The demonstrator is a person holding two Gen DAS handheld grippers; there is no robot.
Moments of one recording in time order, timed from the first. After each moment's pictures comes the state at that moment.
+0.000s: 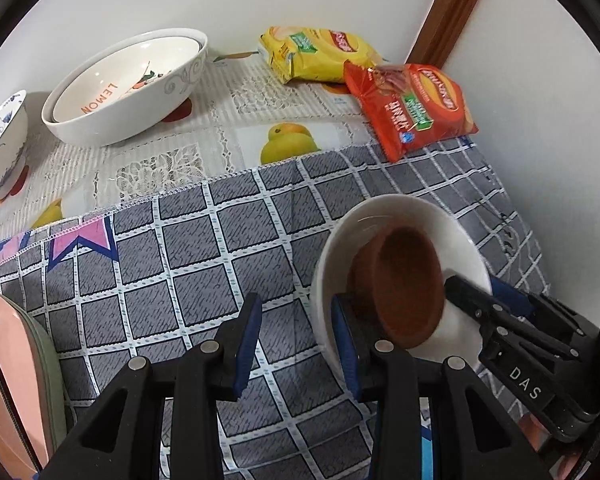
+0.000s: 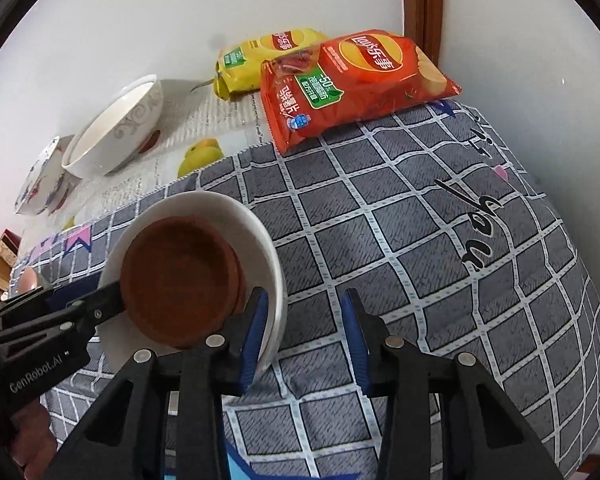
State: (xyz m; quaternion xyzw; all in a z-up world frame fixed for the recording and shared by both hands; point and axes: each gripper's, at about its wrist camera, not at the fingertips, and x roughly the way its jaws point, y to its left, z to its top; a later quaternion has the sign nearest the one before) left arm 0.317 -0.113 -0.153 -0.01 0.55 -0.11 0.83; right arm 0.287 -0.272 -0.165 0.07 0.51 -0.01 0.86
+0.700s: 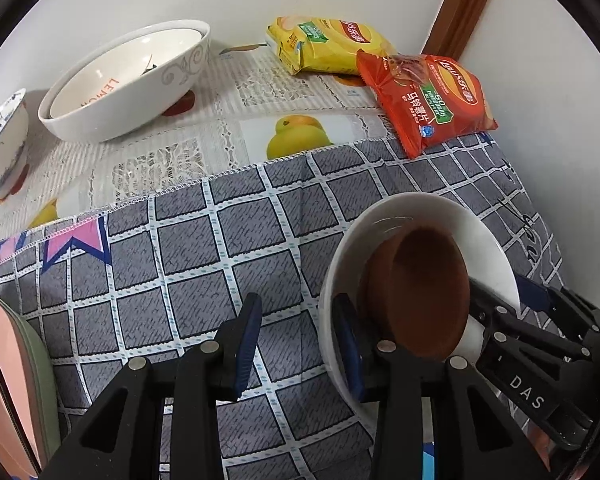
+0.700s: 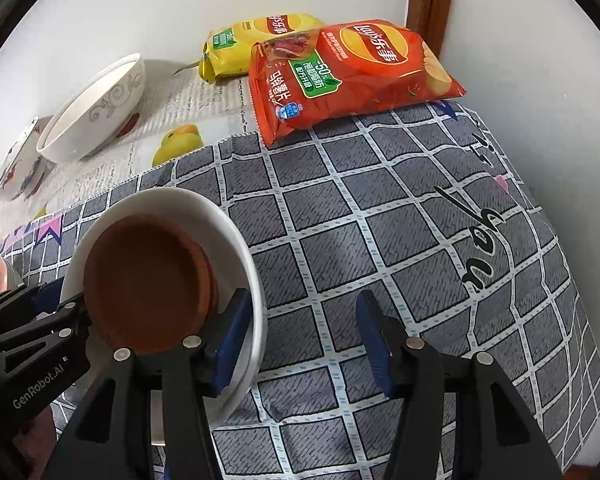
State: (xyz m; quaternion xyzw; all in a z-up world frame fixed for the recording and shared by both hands) left arm 0.327 -0.119 -0.169 0.00 0.55 -0.09 0.83; right arm 0.304 -0.268 -0.175 0.03 0.52 -0.03 0.85
